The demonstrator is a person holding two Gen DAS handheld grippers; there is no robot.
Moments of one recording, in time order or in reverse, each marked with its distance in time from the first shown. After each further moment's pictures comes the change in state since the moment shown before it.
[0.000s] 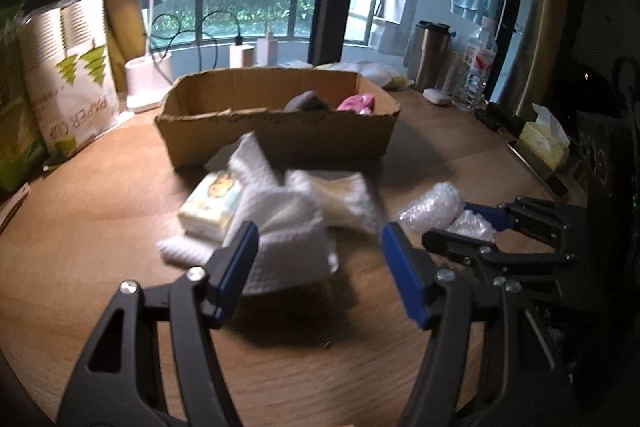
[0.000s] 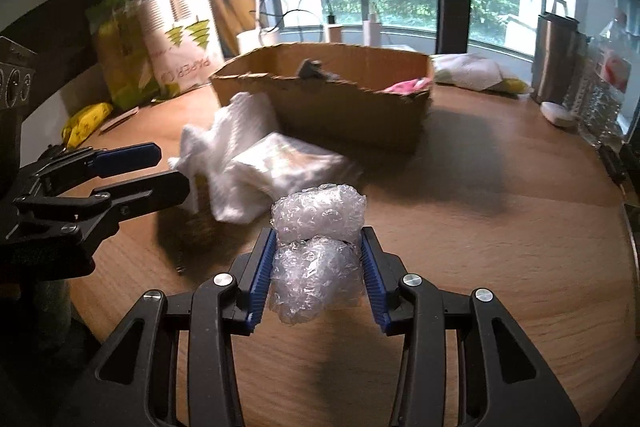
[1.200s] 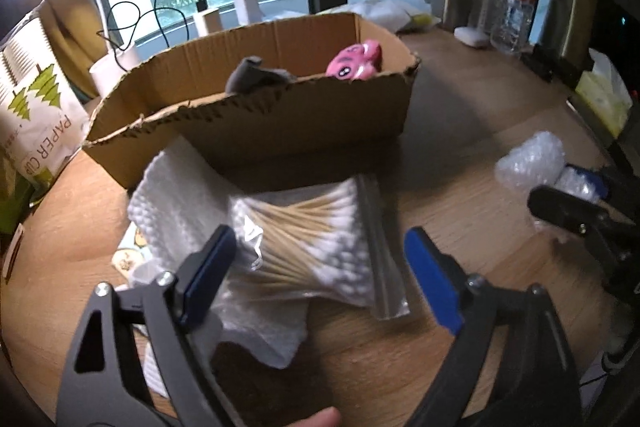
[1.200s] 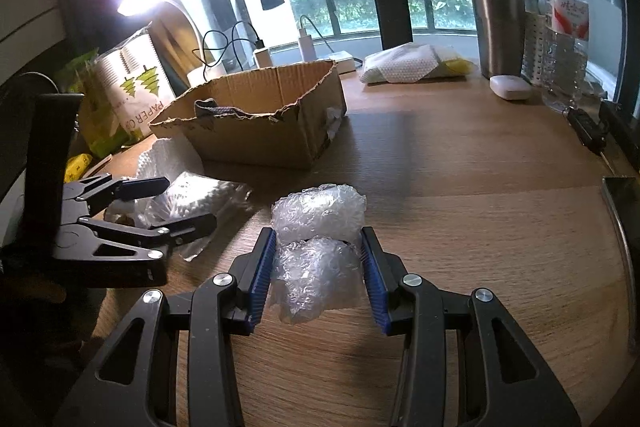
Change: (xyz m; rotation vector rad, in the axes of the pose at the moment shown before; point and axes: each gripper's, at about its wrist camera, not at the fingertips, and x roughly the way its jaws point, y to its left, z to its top) left arm 0.101 -0.049 0.026 0.096 0.200 0.178; right arm -0.009 -0.098 -0.001 0.143 -0.054 0.028
